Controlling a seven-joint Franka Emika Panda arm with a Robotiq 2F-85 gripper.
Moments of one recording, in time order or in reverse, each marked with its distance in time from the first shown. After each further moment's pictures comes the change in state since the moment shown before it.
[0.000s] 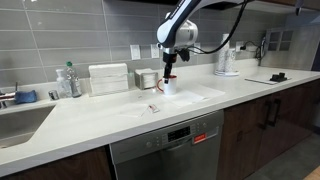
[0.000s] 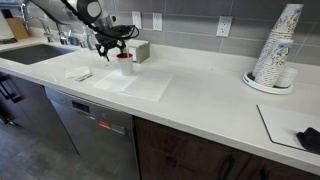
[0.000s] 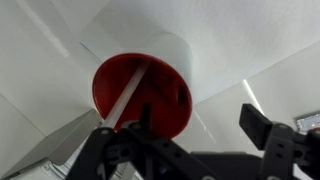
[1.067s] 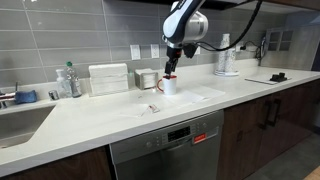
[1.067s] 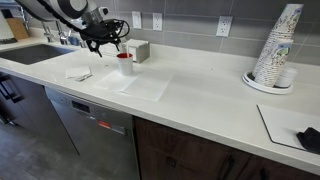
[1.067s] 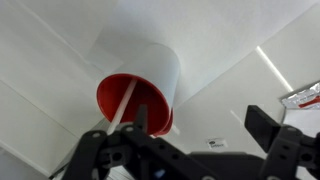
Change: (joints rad) arm 0.029 -0.185 -0.031 -0.222 -0.014 0.122 0.212
